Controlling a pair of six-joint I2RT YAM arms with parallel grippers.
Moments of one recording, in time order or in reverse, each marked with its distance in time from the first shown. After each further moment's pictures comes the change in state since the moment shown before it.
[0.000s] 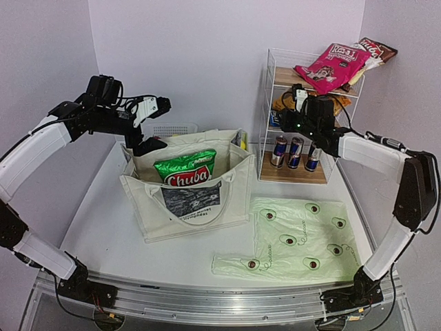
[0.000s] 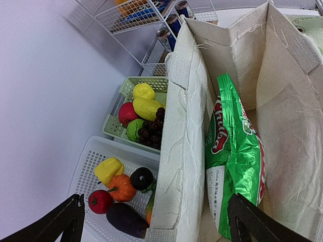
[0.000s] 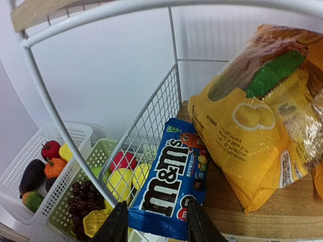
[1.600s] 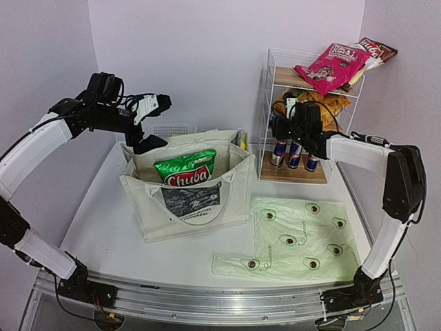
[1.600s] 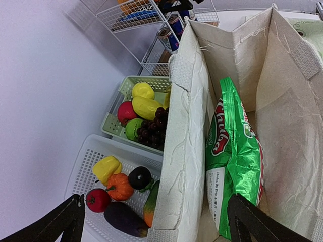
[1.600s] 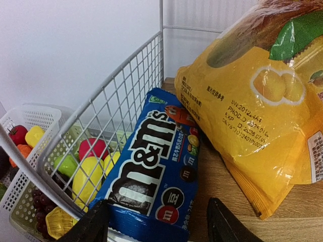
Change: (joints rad) left arm 0.000 0.021 0.043 -0.033 -0.001 -0.023; right arm 0.021 0.113 0.029 0.006 0.131 -0.076
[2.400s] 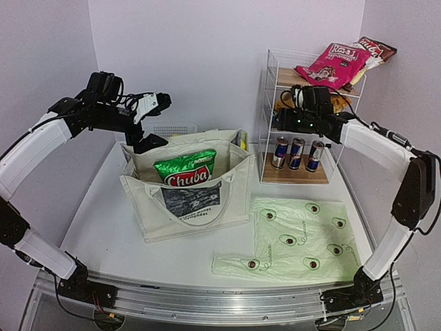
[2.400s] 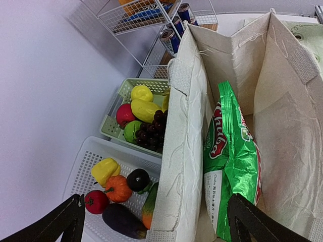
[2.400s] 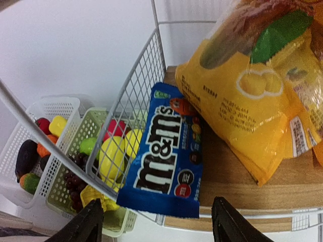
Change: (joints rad) left arm 0.000 0.000 0.006 -0.002 0.013 -0.016; right arm -0.005 -0.094 0.162 -0.418 -0.079 0.163
